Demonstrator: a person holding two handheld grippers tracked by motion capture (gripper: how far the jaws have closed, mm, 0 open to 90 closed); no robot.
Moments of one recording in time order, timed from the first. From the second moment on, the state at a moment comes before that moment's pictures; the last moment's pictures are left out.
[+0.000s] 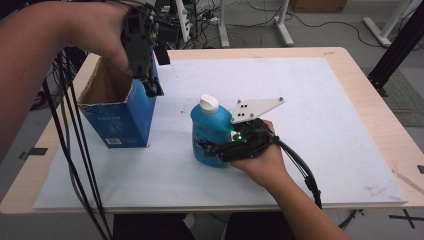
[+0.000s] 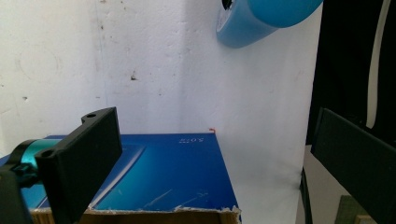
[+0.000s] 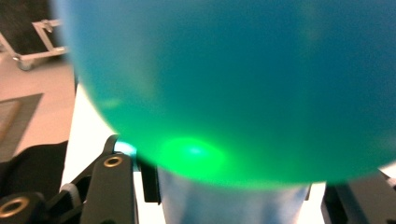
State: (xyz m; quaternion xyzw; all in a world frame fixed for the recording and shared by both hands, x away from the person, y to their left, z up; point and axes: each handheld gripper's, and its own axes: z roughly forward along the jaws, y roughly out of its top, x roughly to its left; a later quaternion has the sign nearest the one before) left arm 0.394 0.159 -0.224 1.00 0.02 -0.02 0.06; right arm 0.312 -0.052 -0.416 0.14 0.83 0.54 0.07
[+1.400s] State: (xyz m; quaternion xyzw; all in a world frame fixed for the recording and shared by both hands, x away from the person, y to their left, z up) left arm 0.354 0.099 -0.208 1.00 -0.05 -0.03 0.07; right arm 0.337 -0.043 -0.337 0.04 0.85 0.52 0.02
